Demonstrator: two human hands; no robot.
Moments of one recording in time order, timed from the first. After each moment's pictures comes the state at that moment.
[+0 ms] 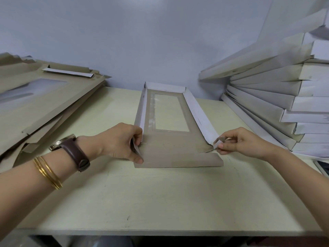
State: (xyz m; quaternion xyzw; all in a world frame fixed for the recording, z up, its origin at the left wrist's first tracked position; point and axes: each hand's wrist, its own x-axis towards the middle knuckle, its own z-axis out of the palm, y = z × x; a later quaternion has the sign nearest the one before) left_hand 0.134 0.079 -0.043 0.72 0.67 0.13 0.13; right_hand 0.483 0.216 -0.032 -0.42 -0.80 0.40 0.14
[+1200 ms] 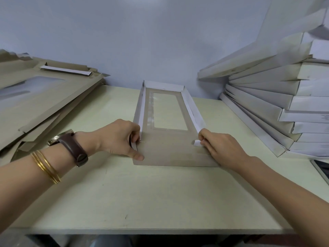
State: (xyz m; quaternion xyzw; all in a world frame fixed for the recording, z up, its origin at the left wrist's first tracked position) left_hand 0.136 0.077 -0.034 0.71 0.68 0.11 0.14; right_hand 0.439 0.186 -0.057 -0.38 -0.92 -0.03 0.13
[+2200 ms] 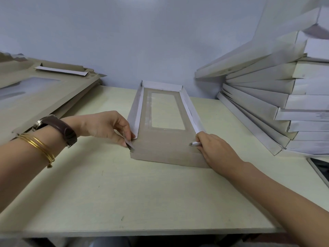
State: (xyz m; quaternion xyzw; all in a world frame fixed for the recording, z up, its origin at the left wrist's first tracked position) left_hand 0.089 0.103 -0.033 0.70 0.58 0.19 0.36; right_hand 0.433 0.172 -0.068 -0.39 -0.91 -0.06 0.13
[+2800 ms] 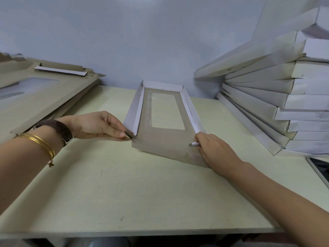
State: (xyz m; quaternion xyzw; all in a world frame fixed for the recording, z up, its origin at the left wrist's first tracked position) left_hand 0.064 0.109 -0.048 0.54 0.54 0.31 0.56; right_hand 0.433 0.172 -0.069 -0.39 -0.91 -0.07 0.12
